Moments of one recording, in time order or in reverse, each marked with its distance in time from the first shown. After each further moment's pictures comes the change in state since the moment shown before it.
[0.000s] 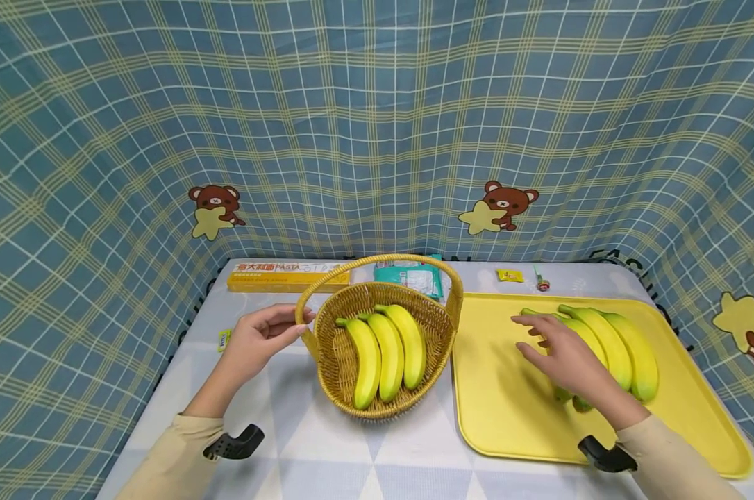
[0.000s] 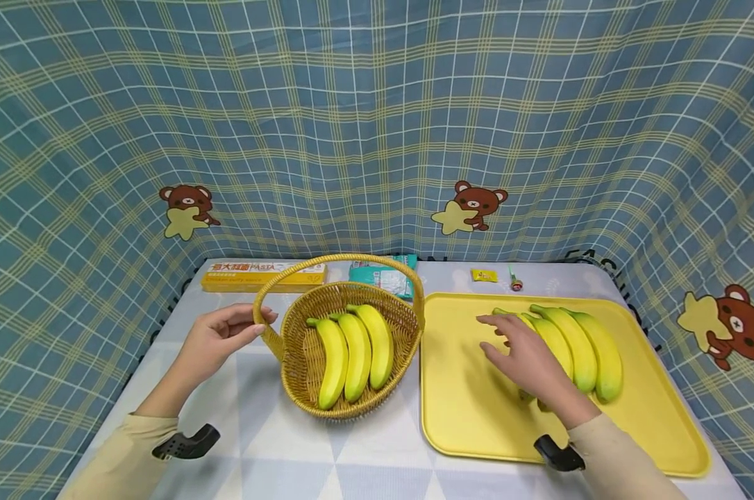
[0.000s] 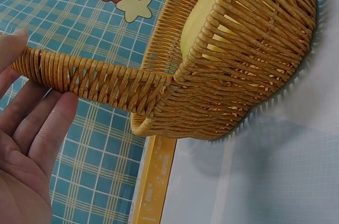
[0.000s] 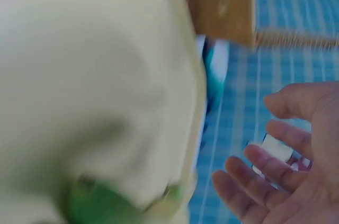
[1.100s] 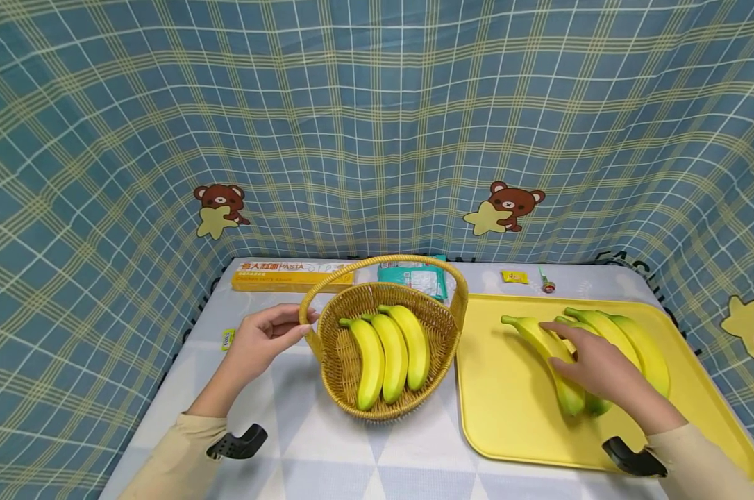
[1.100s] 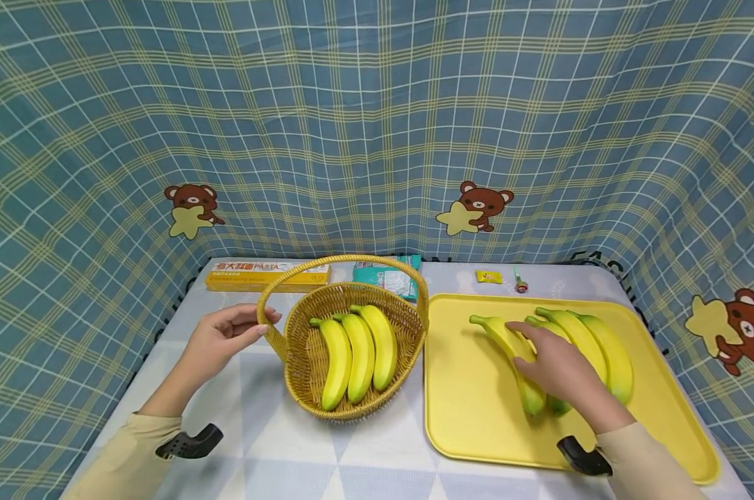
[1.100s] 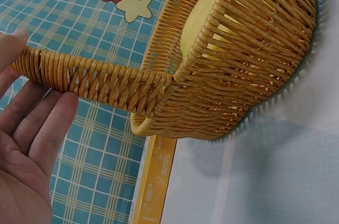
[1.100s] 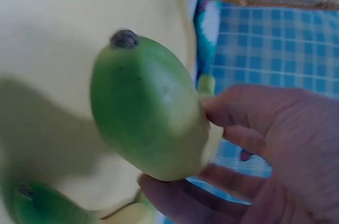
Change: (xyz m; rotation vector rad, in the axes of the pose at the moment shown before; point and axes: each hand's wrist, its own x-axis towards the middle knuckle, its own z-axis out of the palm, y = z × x) left_hand 0.000 -0.001 -0.001 0.018 0.005 -0.003; right_hand -0.007 0.023 -0.022 -0.121 -0.192 0.131
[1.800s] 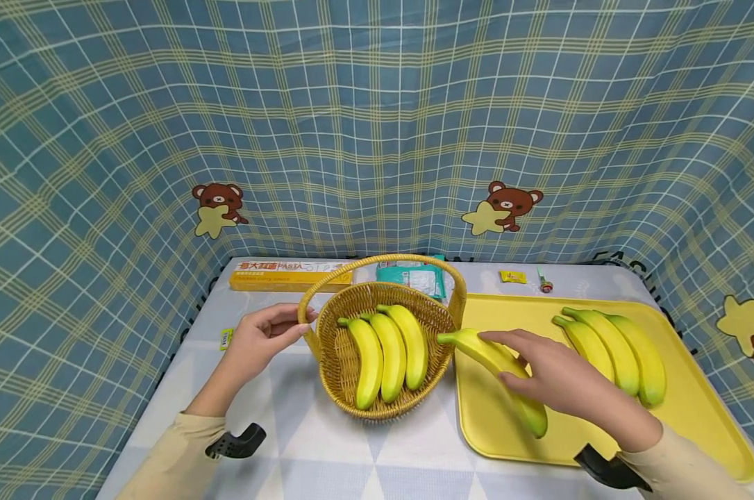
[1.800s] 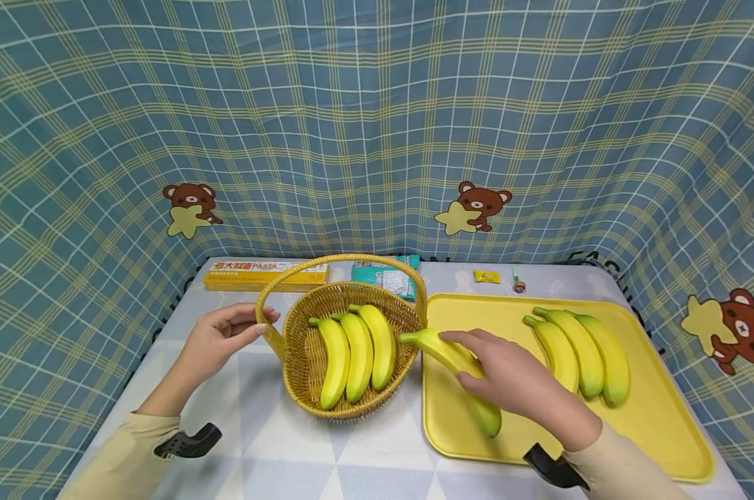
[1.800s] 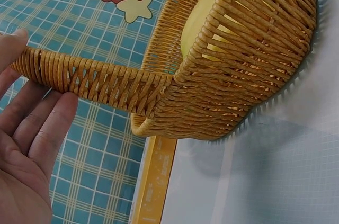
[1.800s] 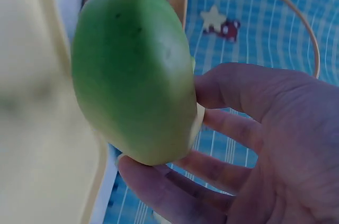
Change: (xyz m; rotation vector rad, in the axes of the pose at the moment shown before) left_hand 0.000 0.000 0.001 0.011 0.011 0.004; right_hand -0.016 -0.102 -0.014 -0.032 -0.060 -0.230
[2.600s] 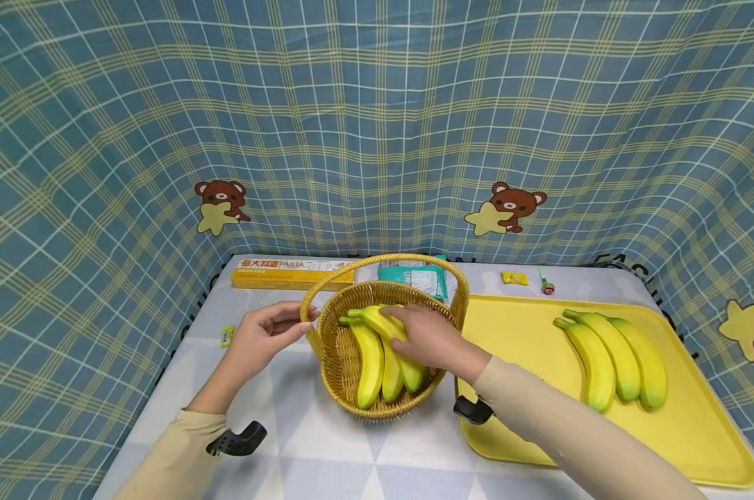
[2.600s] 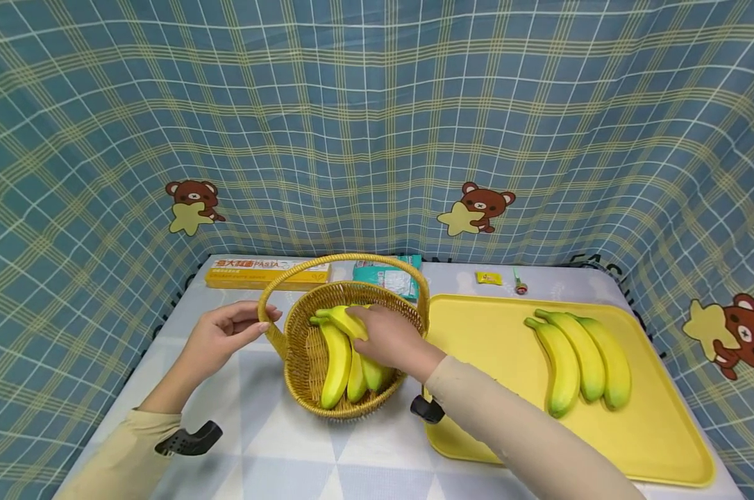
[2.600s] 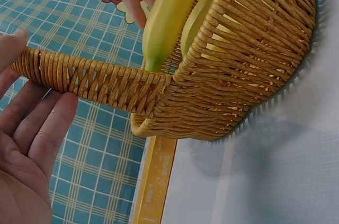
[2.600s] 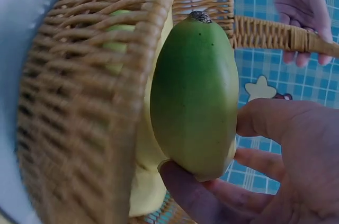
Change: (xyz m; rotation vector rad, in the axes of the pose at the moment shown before) left_hand 0.000 -0.001 -0.002 -0.014 -0.007 0.007; right_hand 0.131 -0.083 0.065 0.007 -0.021 -0.094
